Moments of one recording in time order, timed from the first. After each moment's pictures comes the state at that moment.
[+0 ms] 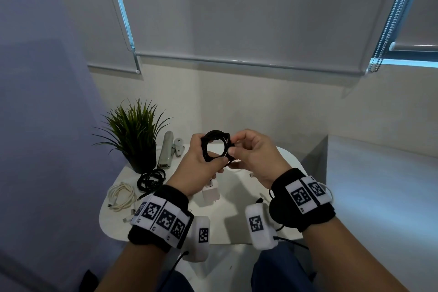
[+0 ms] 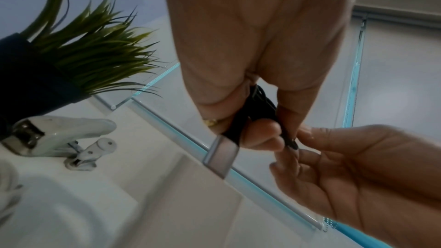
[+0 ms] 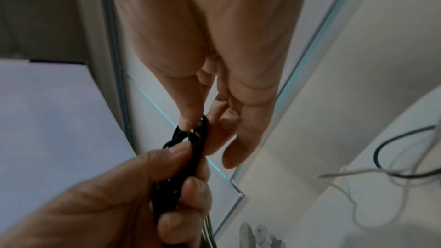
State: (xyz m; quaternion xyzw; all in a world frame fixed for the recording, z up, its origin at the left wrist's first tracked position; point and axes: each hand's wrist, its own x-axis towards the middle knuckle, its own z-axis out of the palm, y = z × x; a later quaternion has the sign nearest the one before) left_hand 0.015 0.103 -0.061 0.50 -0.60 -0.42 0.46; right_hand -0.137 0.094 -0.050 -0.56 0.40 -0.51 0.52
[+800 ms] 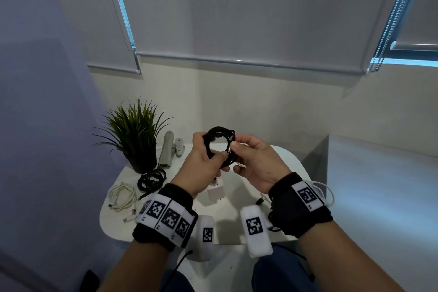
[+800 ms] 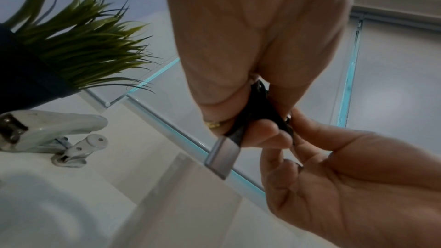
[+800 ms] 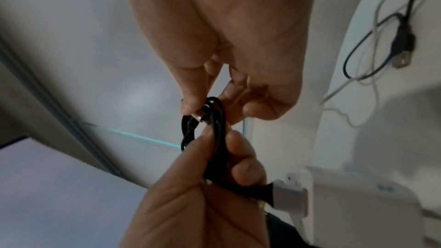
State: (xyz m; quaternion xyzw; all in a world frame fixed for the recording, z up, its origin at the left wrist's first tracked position) left_hand 0.007 0.105 -0.056 0.49 -0.60 -0.43 0.47; right_hand -0.134 0.096 -0.055 -0.41 0.37 -0.53 0.64
